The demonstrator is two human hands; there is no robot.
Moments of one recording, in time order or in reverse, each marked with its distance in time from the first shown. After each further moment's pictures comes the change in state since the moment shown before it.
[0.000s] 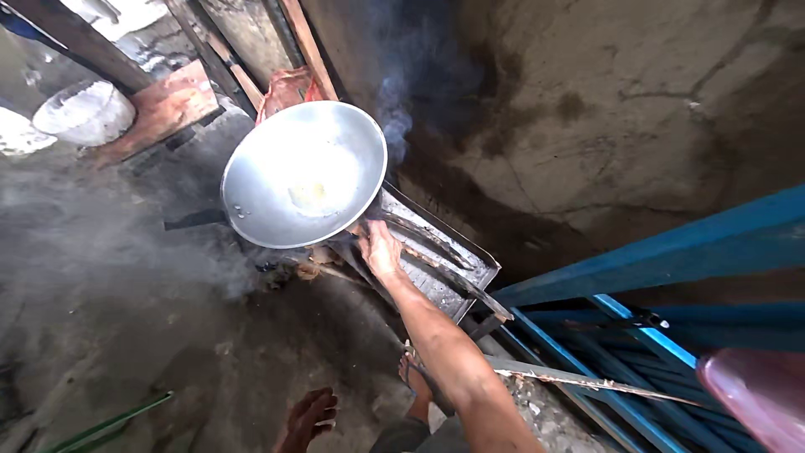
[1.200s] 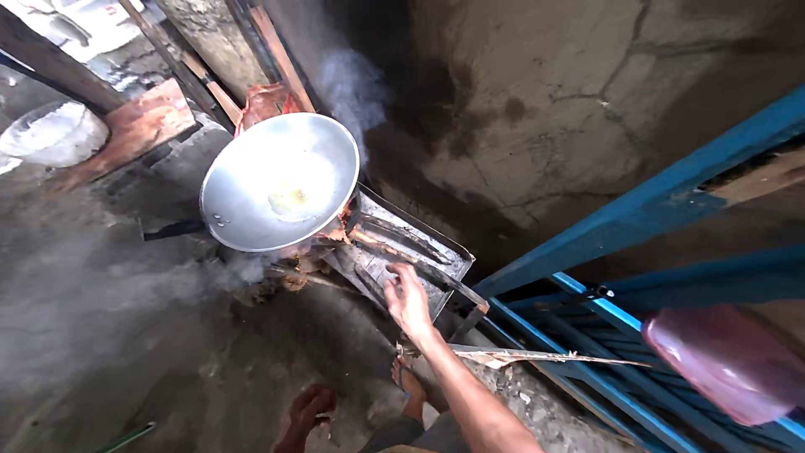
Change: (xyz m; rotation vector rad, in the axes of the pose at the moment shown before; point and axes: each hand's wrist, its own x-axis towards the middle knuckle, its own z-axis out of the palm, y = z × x) left_hand 0.009 -0.003 0.016 0.122 -0.098 0.057; right_hand -0.129 0.034 -0.094 0.289 0.002 0.105
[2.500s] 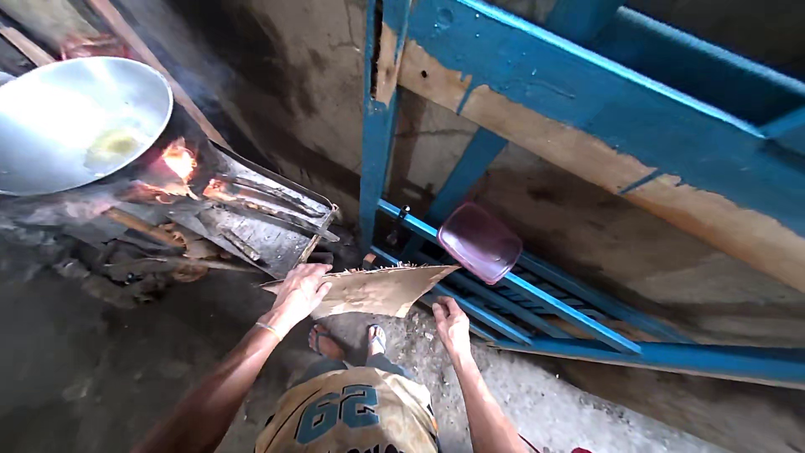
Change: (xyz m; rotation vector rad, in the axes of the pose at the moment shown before) left_hand -0.046 0.092 0.304 1.285 -0.101 0.923; right_hand -0.298 0.166 -0.330 -0.191 0.246 0.604
